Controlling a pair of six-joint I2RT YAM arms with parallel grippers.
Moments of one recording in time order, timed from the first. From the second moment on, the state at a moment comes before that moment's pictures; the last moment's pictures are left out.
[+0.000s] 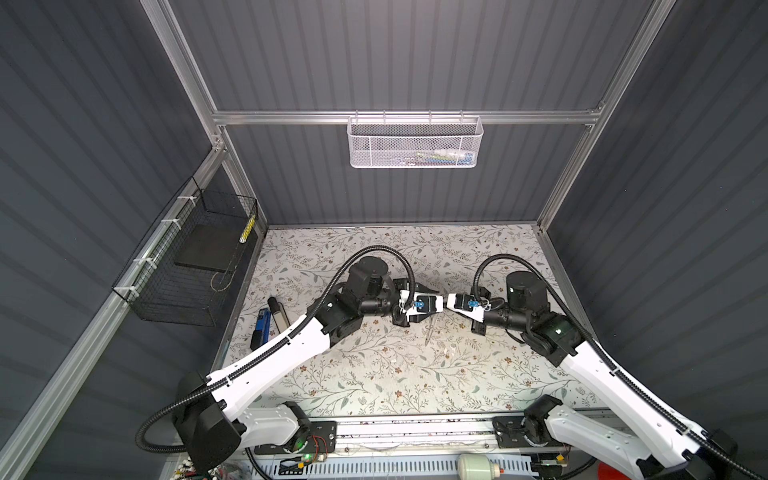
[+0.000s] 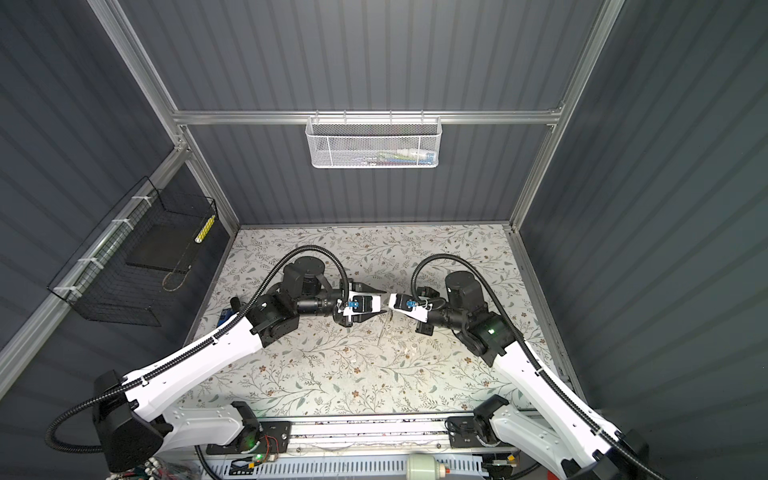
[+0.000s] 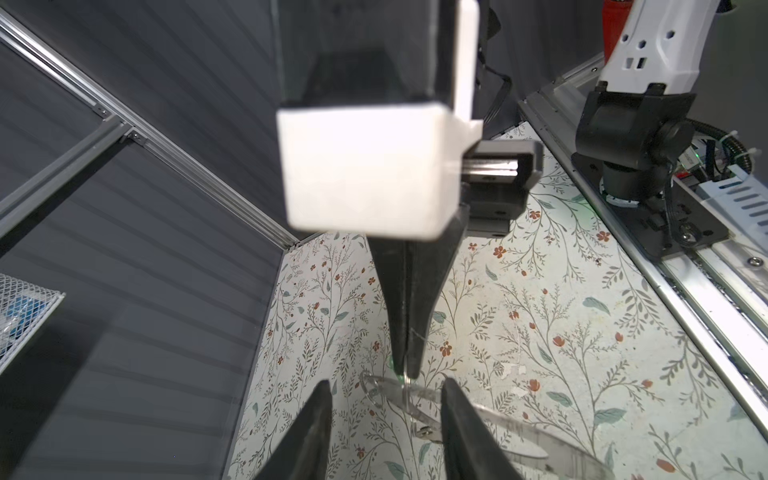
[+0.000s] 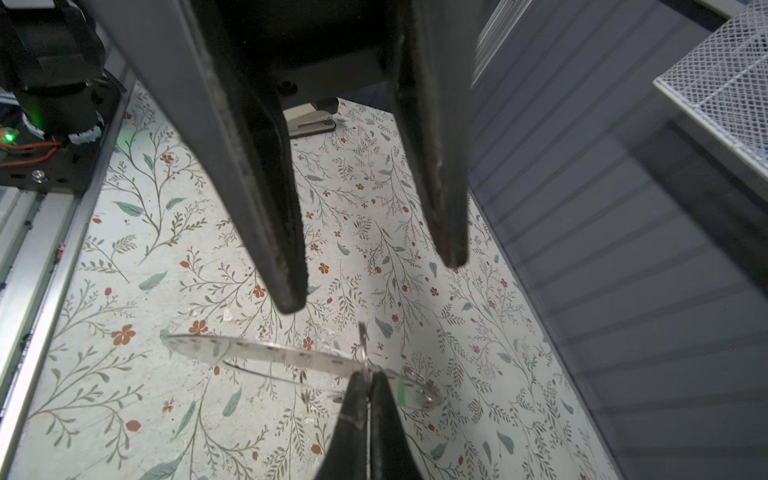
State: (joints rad) left arm -0.83 1.27 1.12 -0.22 0.52 0.84; right arm 0.54 0.93 0.82 -0.34 -0.51 -0.77
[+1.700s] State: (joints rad) left arm -0.94 1.28 1.06 -0.22 0.23 0.93; right arm 0.55 1.09 1.04 -0.65 -0.53 -0.69
